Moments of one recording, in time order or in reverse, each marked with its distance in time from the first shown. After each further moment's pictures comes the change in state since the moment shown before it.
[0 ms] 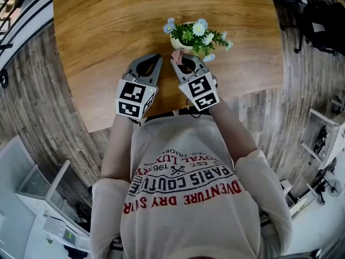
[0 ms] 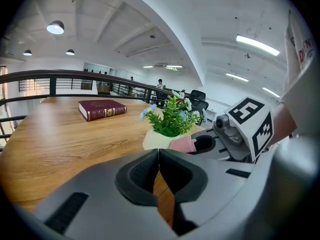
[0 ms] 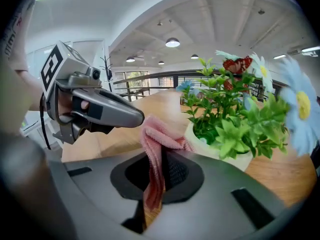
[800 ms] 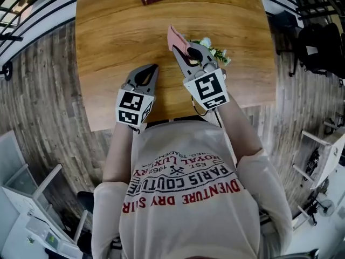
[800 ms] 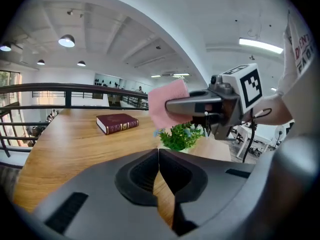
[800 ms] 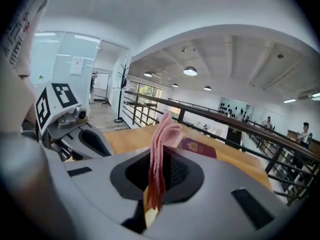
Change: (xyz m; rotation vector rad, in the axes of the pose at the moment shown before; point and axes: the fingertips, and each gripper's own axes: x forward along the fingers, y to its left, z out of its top) left arm -0.054 0.016 0.027 -0.013 -0.105 0.120; right arm -0.040 -0.001 0.154 -0.308 -0.236 -0.020
